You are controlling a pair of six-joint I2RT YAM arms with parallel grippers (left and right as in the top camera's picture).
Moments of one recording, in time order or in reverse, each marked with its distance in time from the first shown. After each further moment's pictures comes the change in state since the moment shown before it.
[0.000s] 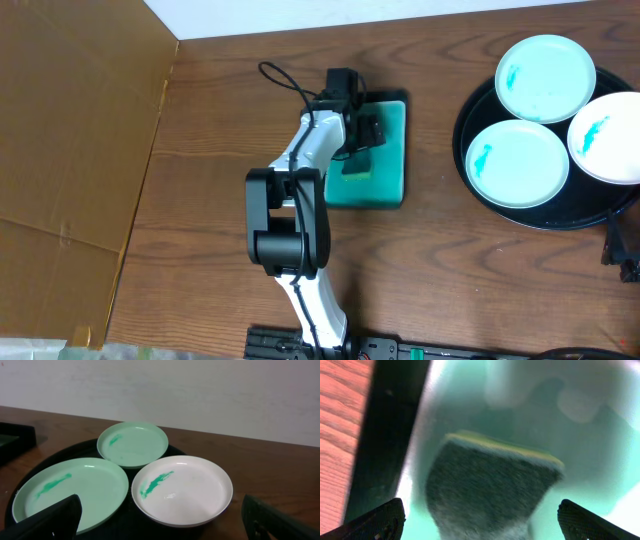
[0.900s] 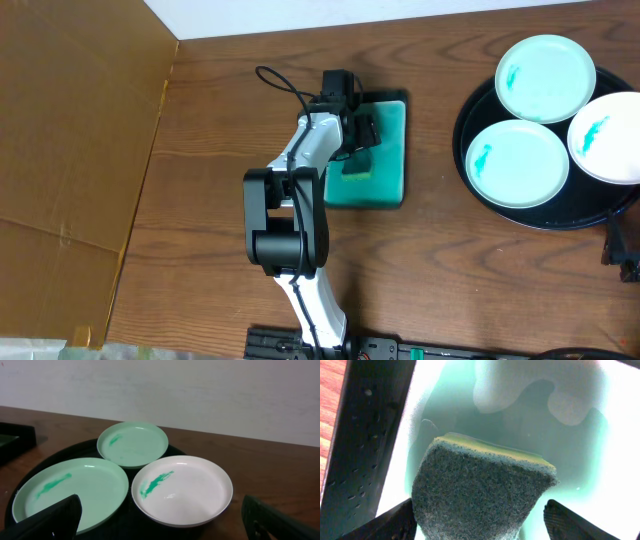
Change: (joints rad) left arm 0.013 0.000 -0.021 0.043 0.061 -0.003; right arm 0.000 0.000 0.000 0.000 0.000 0.000
